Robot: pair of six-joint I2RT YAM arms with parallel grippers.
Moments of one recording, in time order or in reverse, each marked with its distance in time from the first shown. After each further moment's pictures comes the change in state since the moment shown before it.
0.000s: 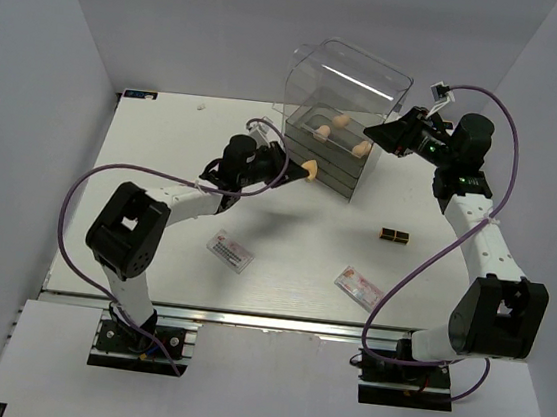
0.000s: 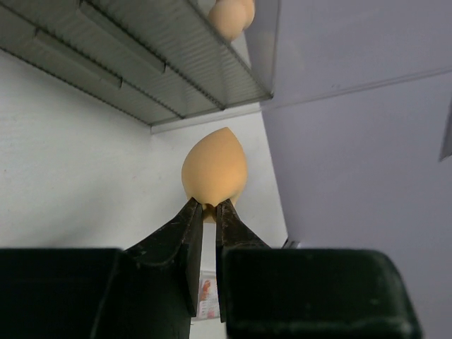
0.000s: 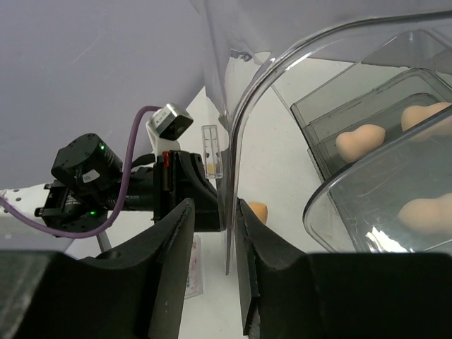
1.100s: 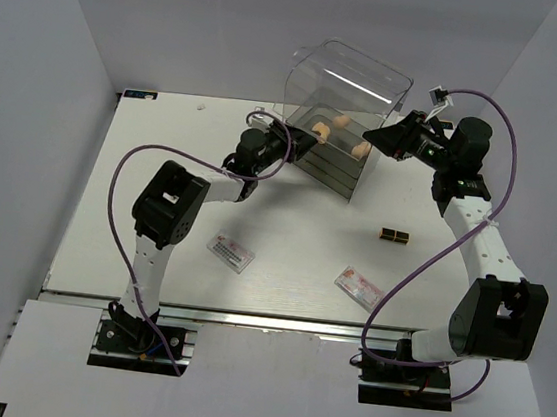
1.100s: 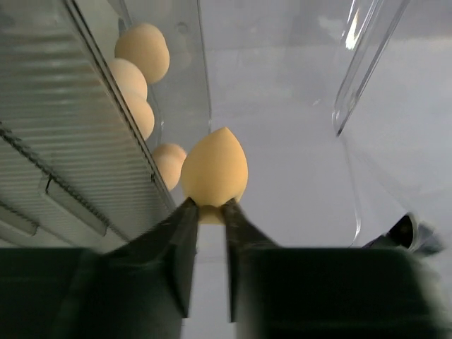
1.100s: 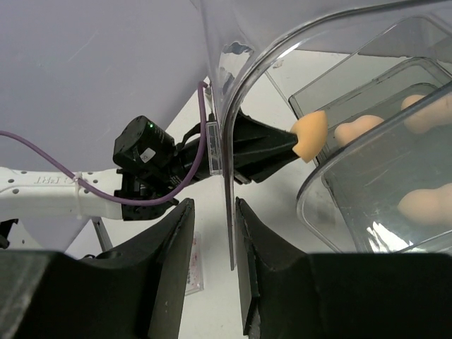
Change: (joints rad) left arm 0.039 0.372 0.249 0.429 -0.133 -0.567; right arm 0.000 -0.011 -0.029 0.003 0.003 0.000
